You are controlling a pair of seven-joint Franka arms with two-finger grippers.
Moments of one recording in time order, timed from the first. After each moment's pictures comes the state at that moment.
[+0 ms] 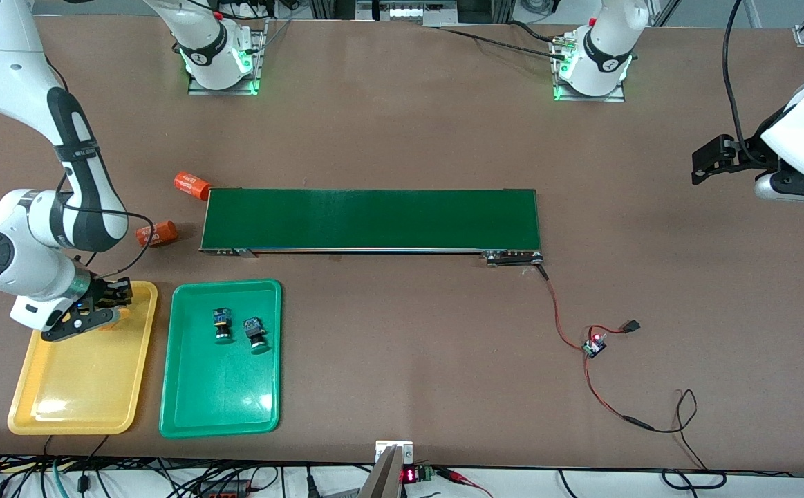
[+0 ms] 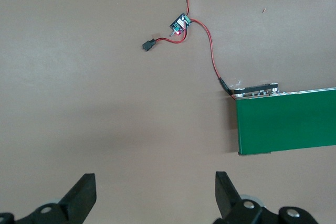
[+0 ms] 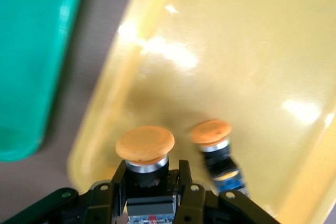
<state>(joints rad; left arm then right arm) 0.02 0.05 -0.08 -1.54 0.02 1.55 0.03 -0.16 0.67 0.02 -1.64 -0.18 2.36 -0.44</state>
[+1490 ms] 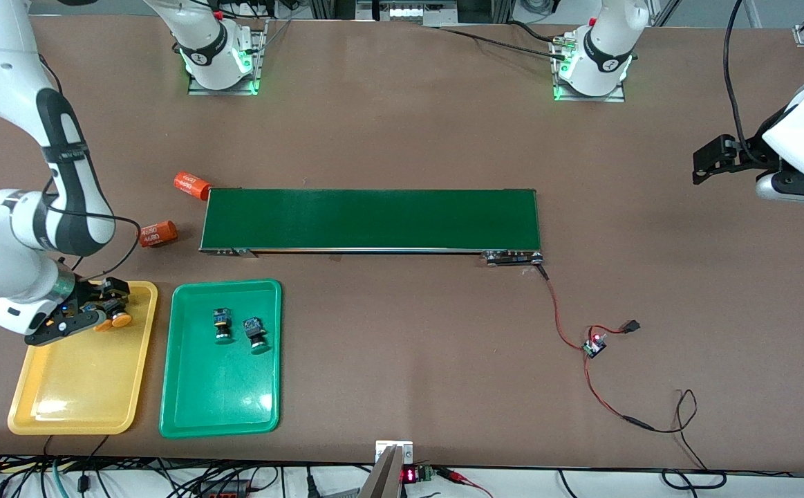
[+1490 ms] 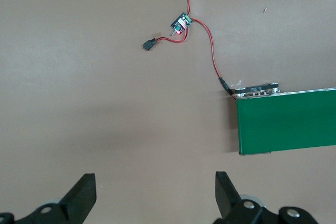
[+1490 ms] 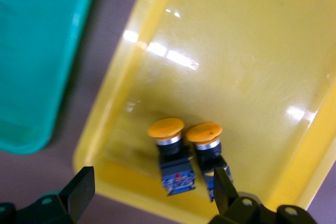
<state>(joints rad) 0.02 0.05 -0.08 -1.54 0.02 1.54 0.03 -0.14 0.61 0.01 -1.59 -0.10 2.24 -0.49</state>
